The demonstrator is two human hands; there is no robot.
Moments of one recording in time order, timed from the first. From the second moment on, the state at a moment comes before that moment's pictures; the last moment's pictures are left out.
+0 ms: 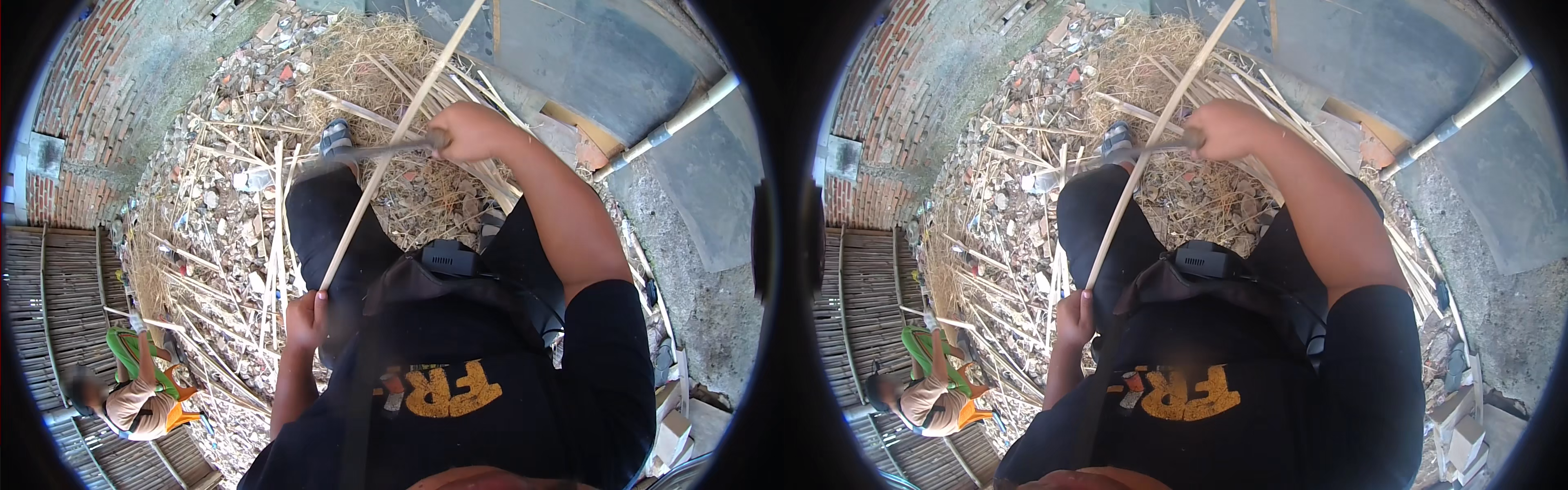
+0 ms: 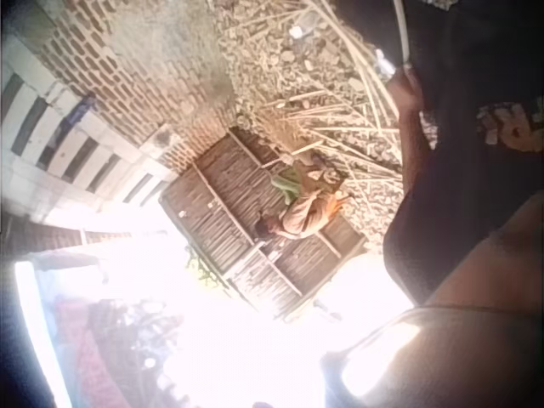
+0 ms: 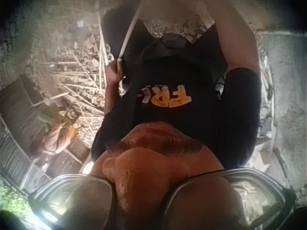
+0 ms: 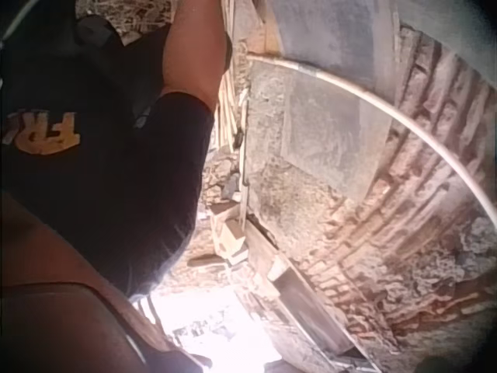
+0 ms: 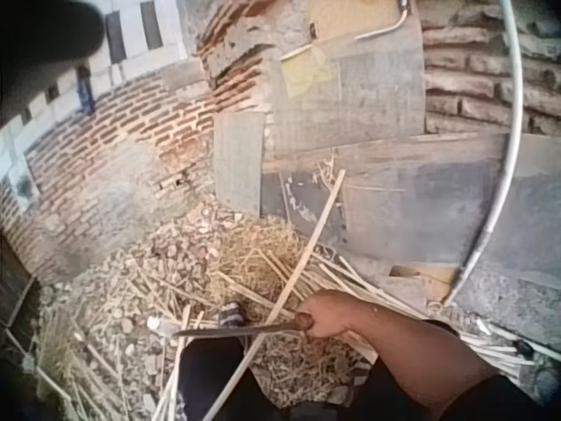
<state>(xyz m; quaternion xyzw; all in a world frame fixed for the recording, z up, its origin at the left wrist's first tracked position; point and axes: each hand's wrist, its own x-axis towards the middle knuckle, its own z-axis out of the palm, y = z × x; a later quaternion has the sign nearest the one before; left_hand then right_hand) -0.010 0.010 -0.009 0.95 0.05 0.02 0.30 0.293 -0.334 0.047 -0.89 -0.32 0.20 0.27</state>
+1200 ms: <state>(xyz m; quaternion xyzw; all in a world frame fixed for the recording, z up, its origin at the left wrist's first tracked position) -0.009 0.011 -0.011 0.94 0.06 0.00 0.33 0.307 -0.349 0.033 -0.88 -0.32 0.16 0.33</state>
